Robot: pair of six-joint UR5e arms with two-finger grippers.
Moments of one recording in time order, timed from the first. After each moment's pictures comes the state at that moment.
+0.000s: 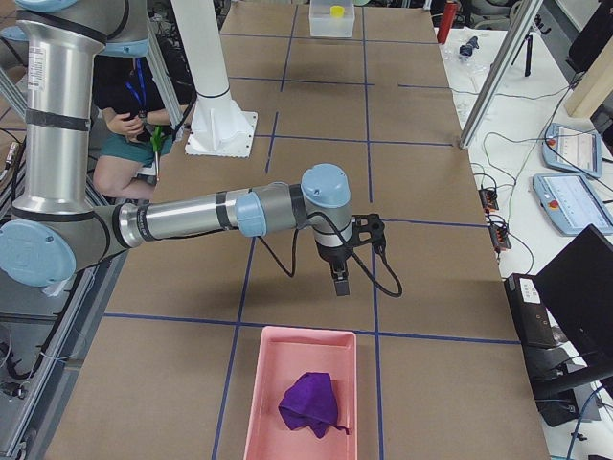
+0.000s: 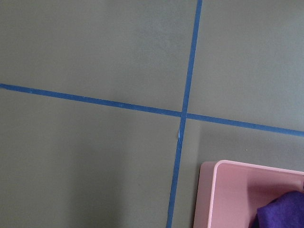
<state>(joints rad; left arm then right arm) -1.58 -1.48 -1.76 -1.92 -2.16 -0.09 1.55 -1.71 1.91 -1.53 2.28 0.04</state>
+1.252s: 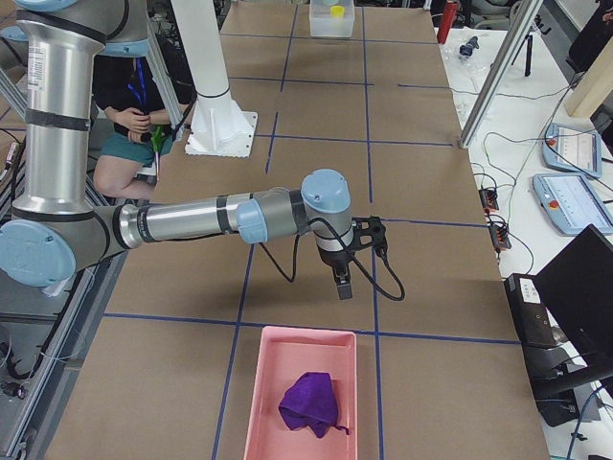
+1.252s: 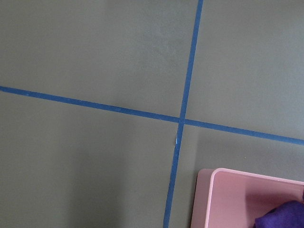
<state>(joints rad) -1.74 -1.33 -1.46 -2.21 -2.26 0.01 1.55 -1.71 1.88 -1.46 2.28 0.04</state>
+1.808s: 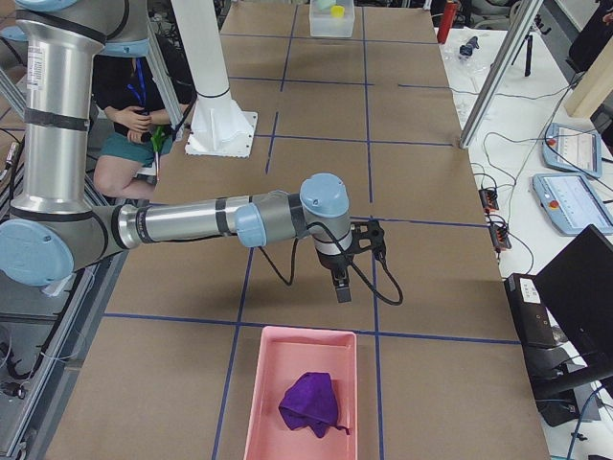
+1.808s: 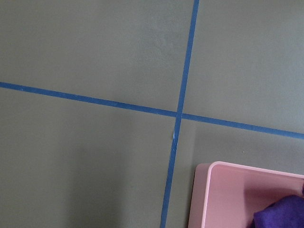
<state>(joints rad) -1.73 -1.34 -1.46 -2.24 -2.26 0.02 1.55 -1.73 1.87 -1.45 2.28 0.04</state>
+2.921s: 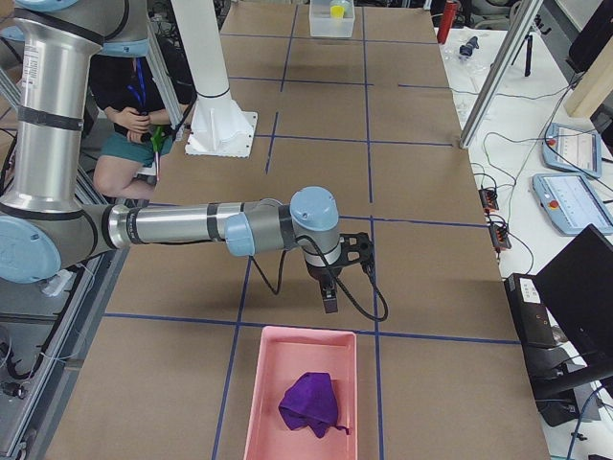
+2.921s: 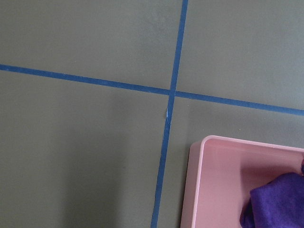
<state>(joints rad) -1.67 -1.58 -1.57 -1.91 -2.24 0.01 1.55 -1.78 1.86 -1.44 2.29 0.03</state>
